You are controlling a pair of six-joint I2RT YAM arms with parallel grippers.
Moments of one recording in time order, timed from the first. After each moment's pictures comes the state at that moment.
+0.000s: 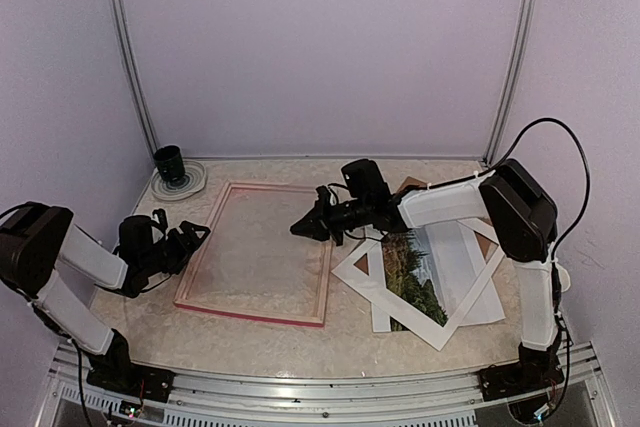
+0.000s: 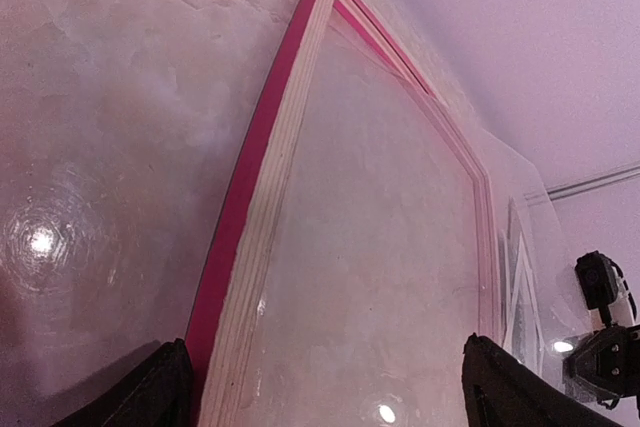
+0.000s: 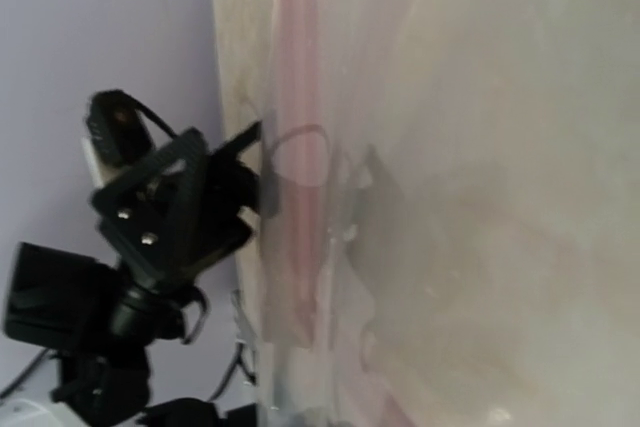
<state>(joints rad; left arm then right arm) -0.13 1.53 0.28 0.79 0.30 -0.83 0.77 2.13 1.40 0.25 -0.65 1.23</state>
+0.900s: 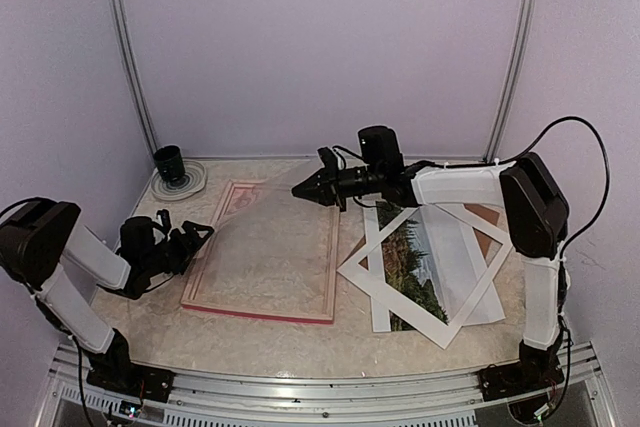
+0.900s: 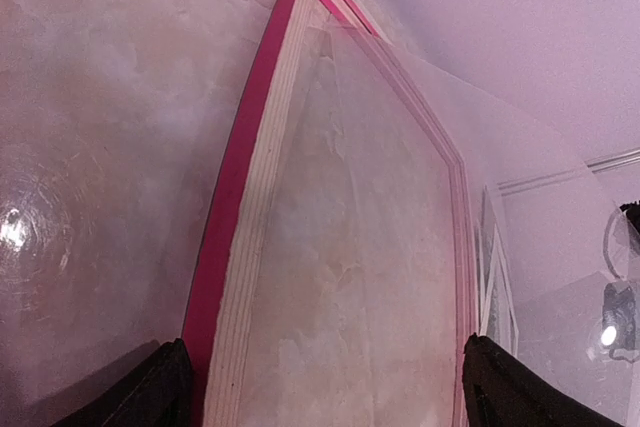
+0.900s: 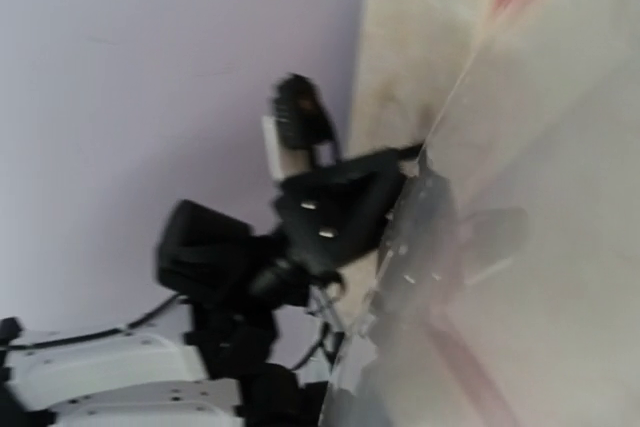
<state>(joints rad) -0.13 1.59 0.28 0.88 0.36 -0.88 0.70 2.08 1.52 0.23 -0.81 1.16</state>
